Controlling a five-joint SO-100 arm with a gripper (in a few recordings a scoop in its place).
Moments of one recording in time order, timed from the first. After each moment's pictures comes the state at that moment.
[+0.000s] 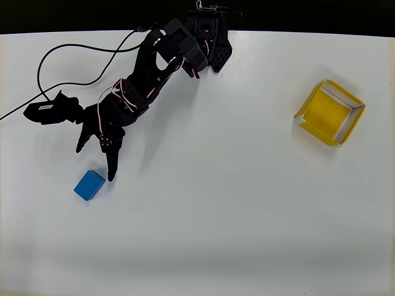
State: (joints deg) arm 43.2 78.2 131.3 -28.7 -89.6
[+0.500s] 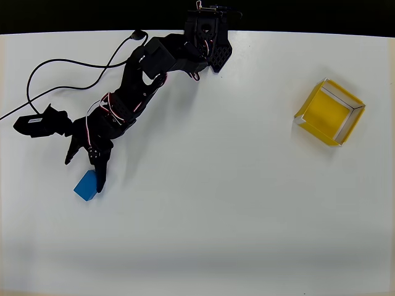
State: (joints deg) arm 42.8 63.8 115.9 -30.1 -89.6
